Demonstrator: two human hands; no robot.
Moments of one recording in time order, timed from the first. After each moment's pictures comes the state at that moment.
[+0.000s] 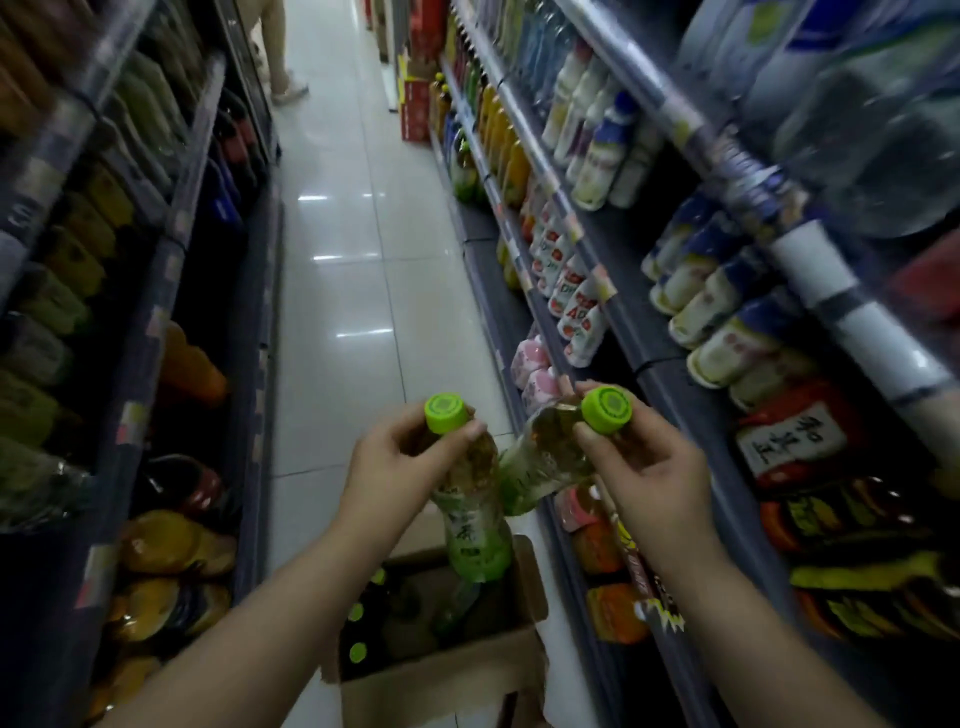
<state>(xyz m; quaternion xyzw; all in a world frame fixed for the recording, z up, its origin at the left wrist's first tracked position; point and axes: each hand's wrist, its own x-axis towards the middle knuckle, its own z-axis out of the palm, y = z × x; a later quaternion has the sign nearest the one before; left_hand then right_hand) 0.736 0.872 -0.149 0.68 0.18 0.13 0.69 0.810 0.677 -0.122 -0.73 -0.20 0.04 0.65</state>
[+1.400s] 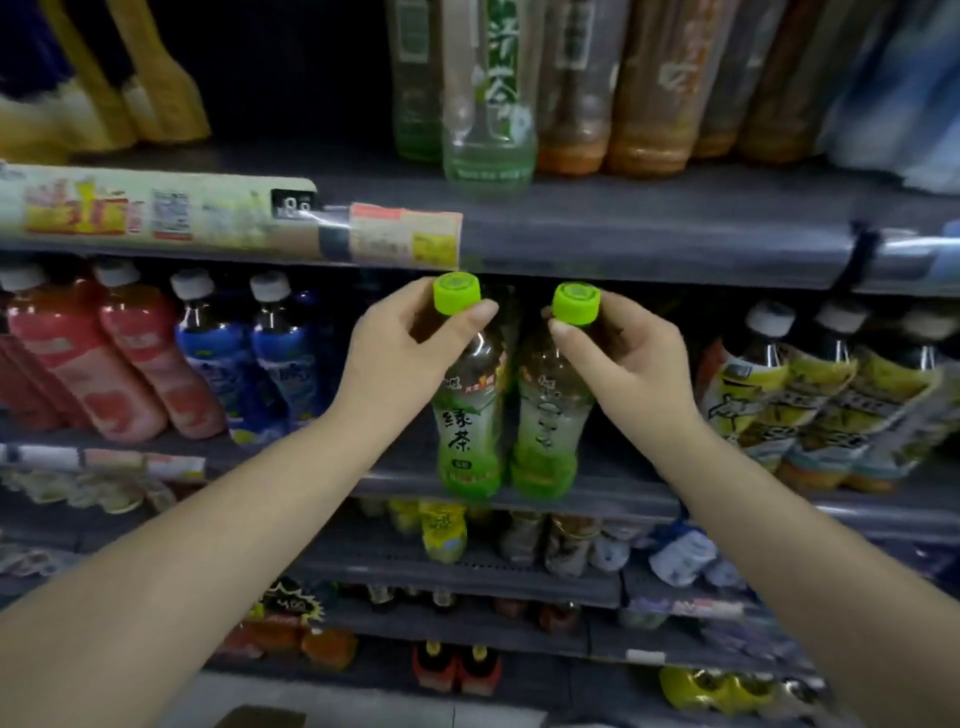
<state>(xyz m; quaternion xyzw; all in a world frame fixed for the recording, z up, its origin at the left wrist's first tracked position) 0.615 0.364 0.146 0.65 -0.45 -0.01 0.61 0.471 0.234 0.133 -0.77 0.10 -0.46 0.43</state>
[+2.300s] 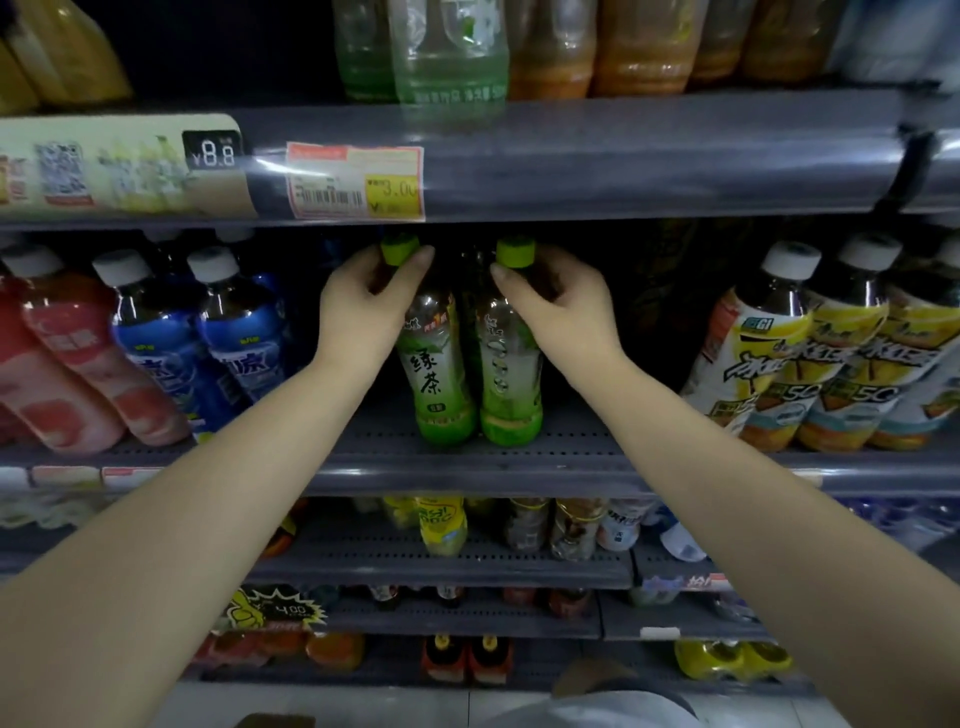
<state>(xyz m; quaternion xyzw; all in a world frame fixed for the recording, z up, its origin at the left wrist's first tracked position) 0.682 0.316 0.104 0.65 -0.38 -0.02 0.66 0.538 0.206 0.103 -0.73 0.18 -0.45 0.48</state>
